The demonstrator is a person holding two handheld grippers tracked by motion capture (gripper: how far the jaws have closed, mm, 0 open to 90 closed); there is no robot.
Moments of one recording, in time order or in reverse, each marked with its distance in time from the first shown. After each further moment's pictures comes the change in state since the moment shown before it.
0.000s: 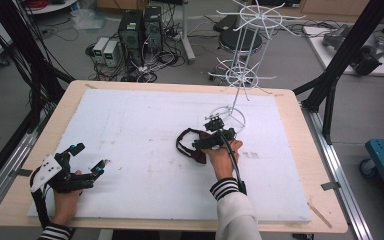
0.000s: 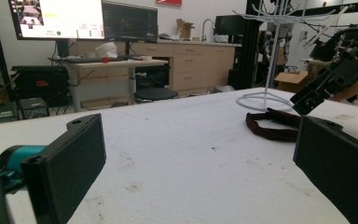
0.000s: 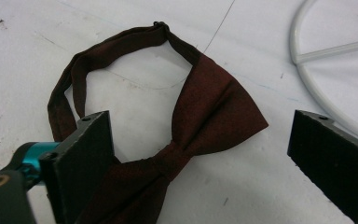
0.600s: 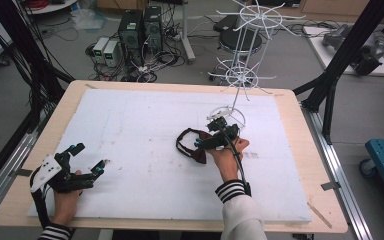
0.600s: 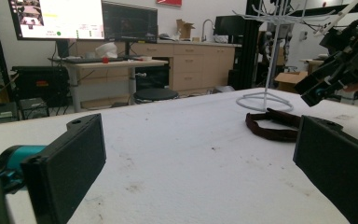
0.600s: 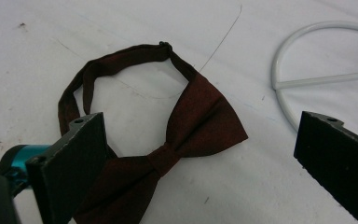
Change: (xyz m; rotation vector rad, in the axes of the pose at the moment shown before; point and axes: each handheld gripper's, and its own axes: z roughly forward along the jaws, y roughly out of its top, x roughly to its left) left arm 0.000 0.000 0.000 0.002 -0.001 0.003; right arm -0.002 -0.001 -0.018 -0.081 -0.010 -0.110
